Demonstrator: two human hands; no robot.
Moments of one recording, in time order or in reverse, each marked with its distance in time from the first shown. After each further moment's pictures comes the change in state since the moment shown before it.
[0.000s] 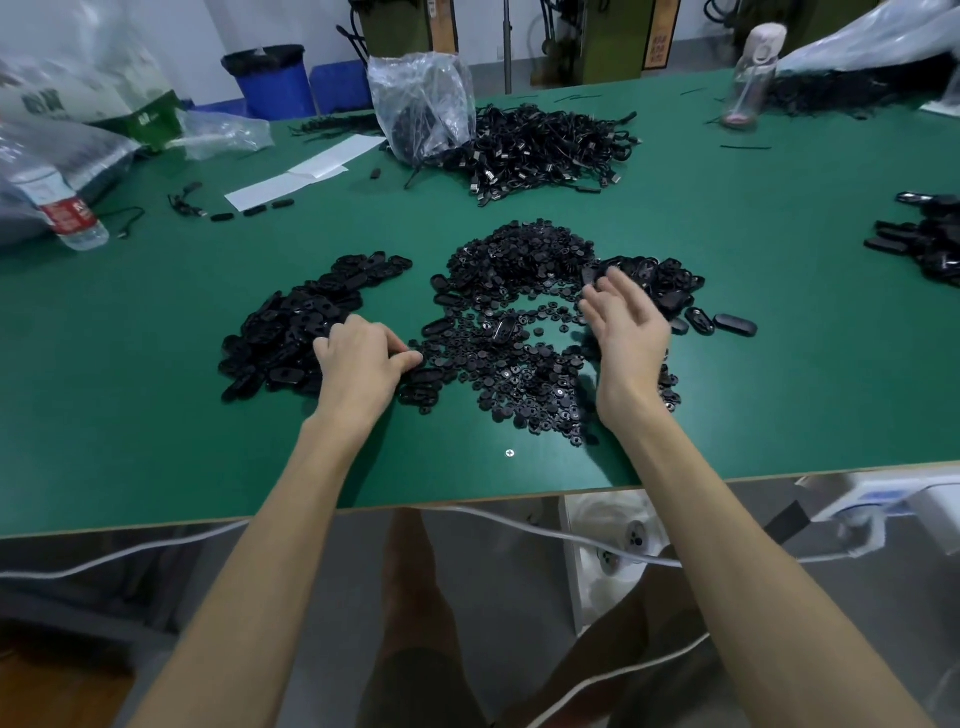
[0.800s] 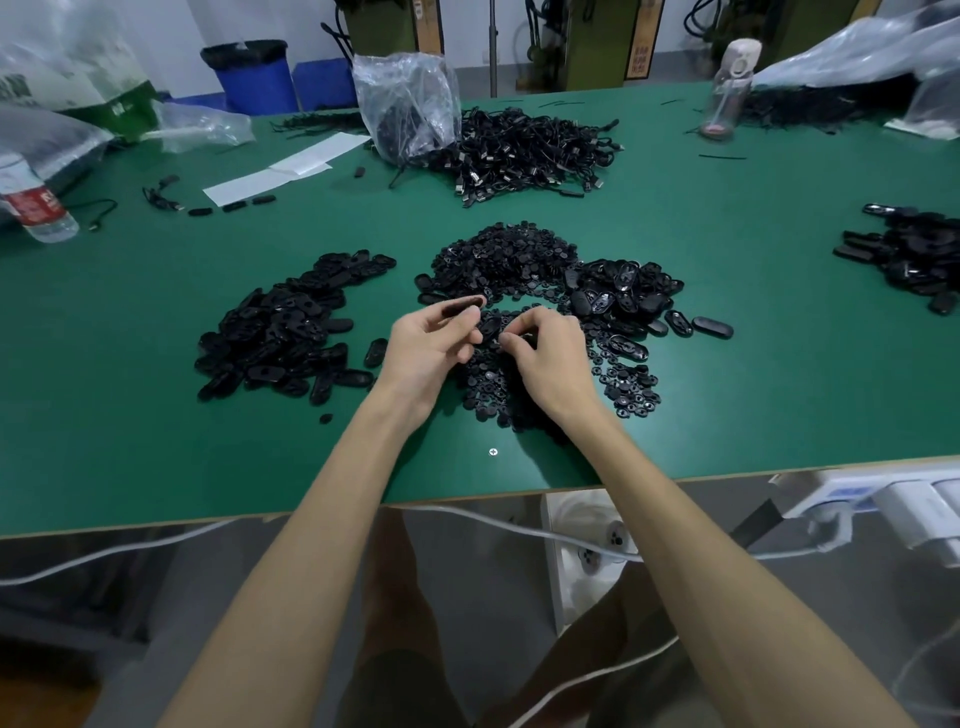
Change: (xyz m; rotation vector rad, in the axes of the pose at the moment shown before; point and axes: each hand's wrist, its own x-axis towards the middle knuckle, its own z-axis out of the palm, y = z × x) left_hand -0.008 0.062 0.031 -1.478 -0.300 -0.145; right_hand -0.009 0.020 0.020 -0.950 -0.332 -0.292
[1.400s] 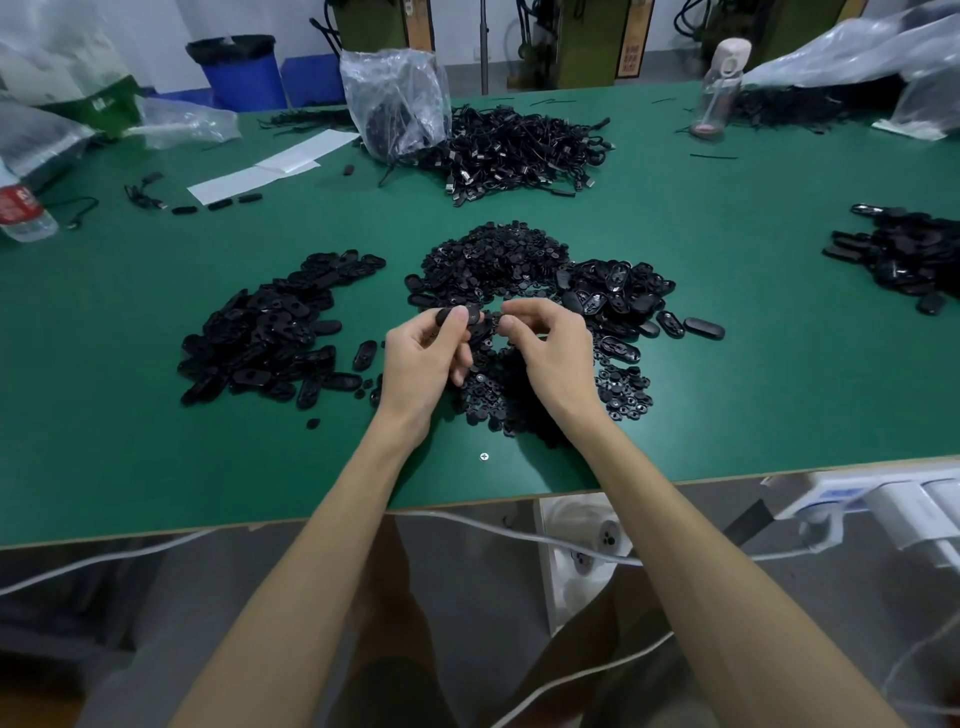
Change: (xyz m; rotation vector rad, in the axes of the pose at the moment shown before) left_hand -0.004 -0.022 0.002 0.261 0.081 0.284; right_hand -0.006 -0.005 -0.012 0.282 0.106 0.003
